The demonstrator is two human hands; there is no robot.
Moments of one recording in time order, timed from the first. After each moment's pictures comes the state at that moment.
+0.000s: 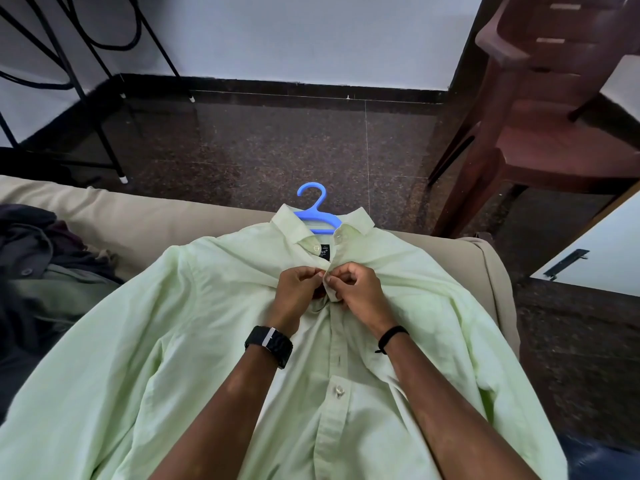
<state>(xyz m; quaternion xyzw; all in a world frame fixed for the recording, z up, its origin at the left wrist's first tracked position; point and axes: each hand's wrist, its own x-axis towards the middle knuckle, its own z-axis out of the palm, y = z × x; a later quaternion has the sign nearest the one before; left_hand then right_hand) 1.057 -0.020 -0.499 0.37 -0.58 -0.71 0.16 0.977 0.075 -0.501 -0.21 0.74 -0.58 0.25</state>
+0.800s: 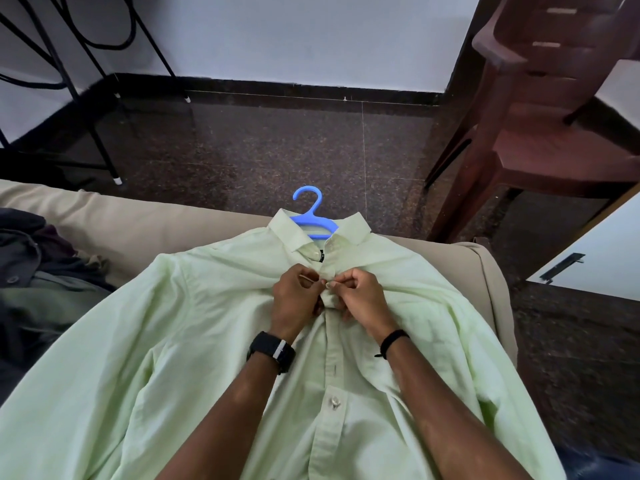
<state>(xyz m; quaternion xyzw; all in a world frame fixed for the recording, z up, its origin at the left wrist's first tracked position) 1.050 -0.014 -0.495 0.40 -0.67 -0.60 0.19 0.972 0.077 -0.493 -0.13 0.77 -0.55 0.30</state>
